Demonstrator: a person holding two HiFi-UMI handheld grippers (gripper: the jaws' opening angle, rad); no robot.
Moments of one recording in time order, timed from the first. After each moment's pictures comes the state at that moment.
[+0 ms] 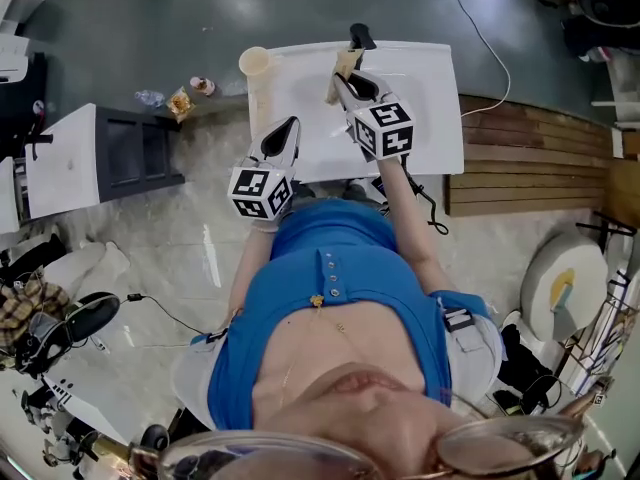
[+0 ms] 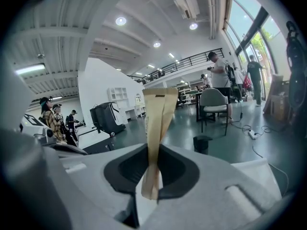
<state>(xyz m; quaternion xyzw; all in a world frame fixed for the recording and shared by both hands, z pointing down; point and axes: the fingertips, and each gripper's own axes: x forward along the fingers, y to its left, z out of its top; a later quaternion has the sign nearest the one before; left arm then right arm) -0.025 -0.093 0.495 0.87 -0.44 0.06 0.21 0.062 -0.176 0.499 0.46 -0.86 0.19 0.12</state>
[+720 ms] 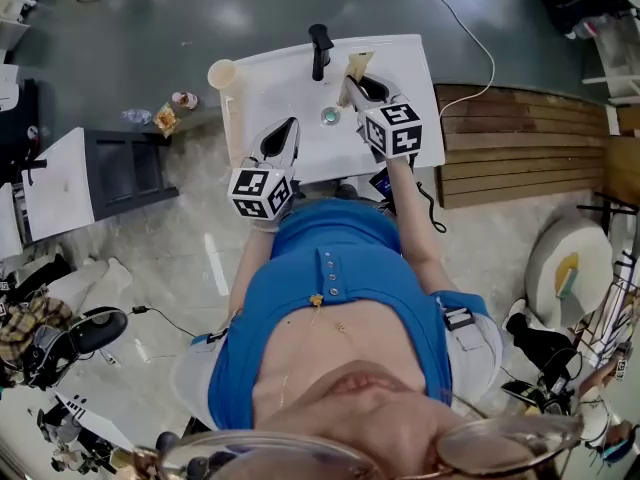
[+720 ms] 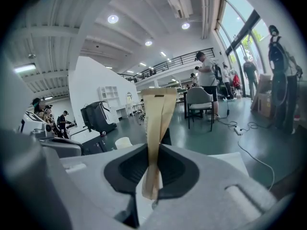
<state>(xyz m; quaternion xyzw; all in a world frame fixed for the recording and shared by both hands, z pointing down) 0.063 -0.085 0.493 0.88 -0.42 0.07 0.21 0.182 -0.158 0.512 0.49 -0.84 0.20 0.12</state>
